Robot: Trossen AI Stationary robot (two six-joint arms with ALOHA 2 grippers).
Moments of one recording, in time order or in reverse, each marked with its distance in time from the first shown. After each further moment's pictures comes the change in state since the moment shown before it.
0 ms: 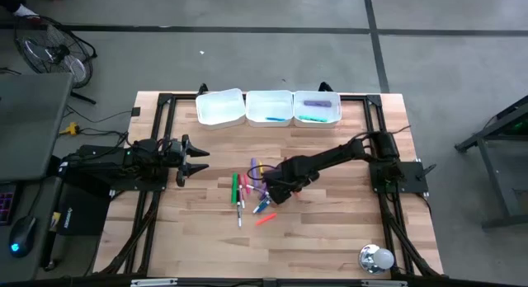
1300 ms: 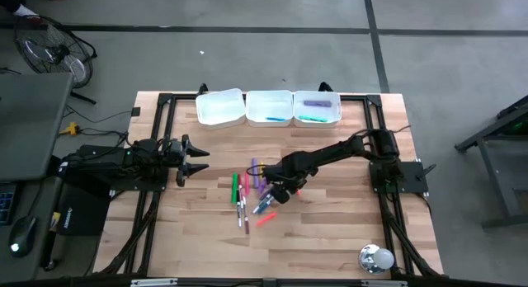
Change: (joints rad) left arm 0.000 0.000 0.000 0.000 0.000 0.000; right arm -0.044 -0.024 -0.006 -0.004 -0.052 -0.182
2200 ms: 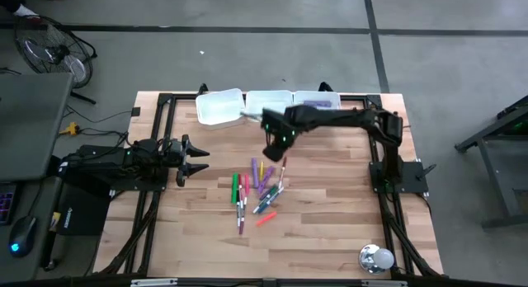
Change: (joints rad) left arm 0.000 0.000 0.000 0.000 0.000 0.000; right arm -0.328 -0.091 0.237 -0.039 -0.027 -0.497
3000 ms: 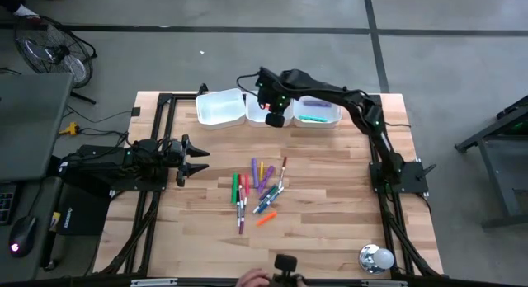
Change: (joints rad) left arm 0.000 0.000 0.000 0.000 0.000 0.000; right arm -0.235 0.257 0.469 -0.169 0.171 -0.712
